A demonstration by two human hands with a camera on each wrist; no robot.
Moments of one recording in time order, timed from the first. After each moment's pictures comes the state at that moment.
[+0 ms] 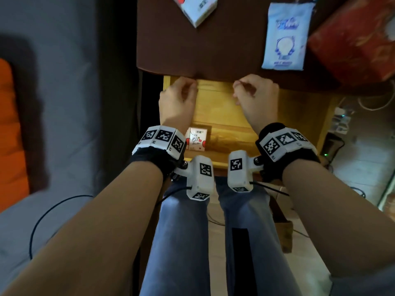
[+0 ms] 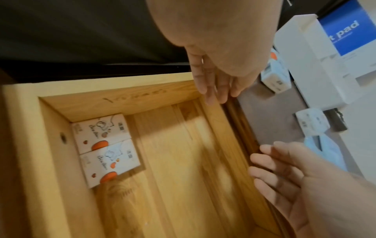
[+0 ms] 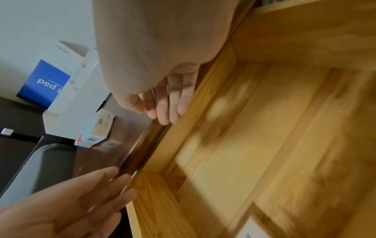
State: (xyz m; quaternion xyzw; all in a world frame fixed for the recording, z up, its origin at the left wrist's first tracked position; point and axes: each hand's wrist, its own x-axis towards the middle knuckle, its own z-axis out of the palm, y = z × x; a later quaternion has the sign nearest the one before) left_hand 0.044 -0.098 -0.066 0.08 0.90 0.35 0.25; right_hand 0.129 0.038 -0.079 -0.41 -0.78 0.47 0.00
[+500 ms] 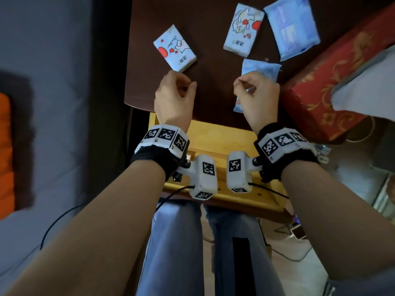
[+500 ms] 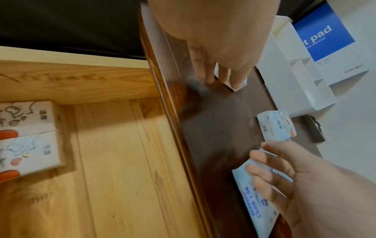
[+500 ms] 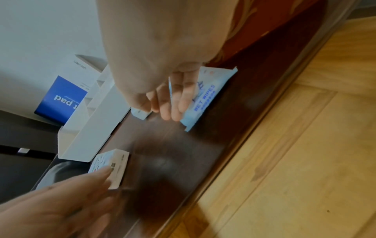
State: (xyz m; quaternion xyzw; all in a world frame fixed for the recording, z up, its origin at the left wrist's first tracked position) left_hand 0.008 -0.011 -0.049 0.01 0.92 0.36 0.14; right_hand 0.080 0.126 -0.062 -0.38 -0.79 0.48 0.02
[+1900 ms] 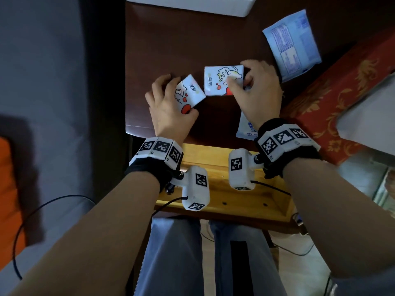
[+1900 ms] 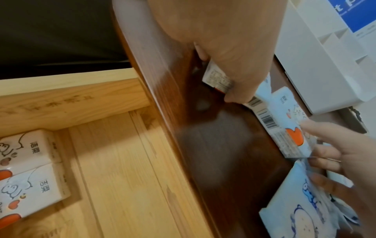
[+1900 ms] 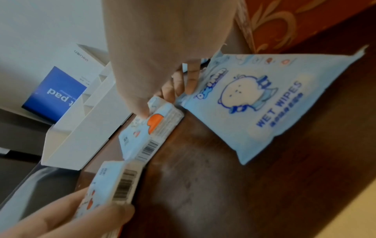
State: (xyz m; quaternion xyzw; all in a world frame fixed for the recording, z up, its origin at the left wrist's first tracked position) left_hand -0.039 -0.013 -0.079 0.12 0.94 0.26 0.21; right_hand 0.027 0.152 -0.072 -0.37 -0.85 0.36 0.01
